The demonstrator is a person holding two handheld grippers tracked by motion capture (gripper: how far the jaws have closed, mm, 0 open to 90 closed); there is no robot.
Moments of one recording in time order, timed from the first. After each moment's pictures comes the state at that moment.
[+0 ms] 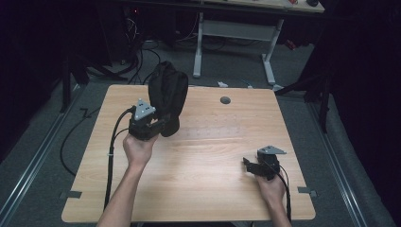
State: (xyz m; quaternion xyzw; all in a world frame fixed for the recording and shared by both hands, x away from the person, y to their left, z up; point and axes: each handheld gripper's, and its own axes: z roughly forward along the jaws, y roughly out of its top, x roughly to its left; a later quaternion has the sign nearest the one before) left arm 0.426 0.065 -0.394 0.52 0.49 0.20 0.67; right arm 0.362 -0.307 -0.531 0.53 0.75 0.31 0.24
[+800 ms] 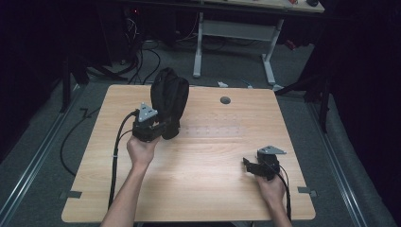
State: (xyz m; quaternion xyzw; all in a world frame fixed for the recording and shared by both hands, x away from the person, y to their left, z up) left arm 0.441 0.065 -0.425 0.52 0.51 0.19 0.66; right arm 0.362 -0.307 -0.531 0.53 0.75 0.31 0.24
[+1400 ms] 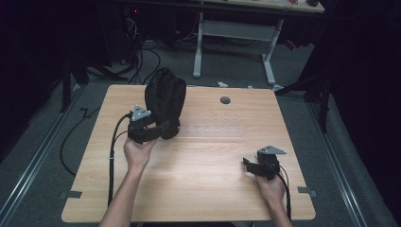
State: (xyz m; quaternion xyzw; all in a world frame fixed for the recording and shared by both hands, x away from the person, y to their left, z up) left arm 0.441 0.082 -0.428 0.50 0.55 0.16 0.65; right arm 0.362 -0.307 -0.531 0.53 0.75 0.31 0.24
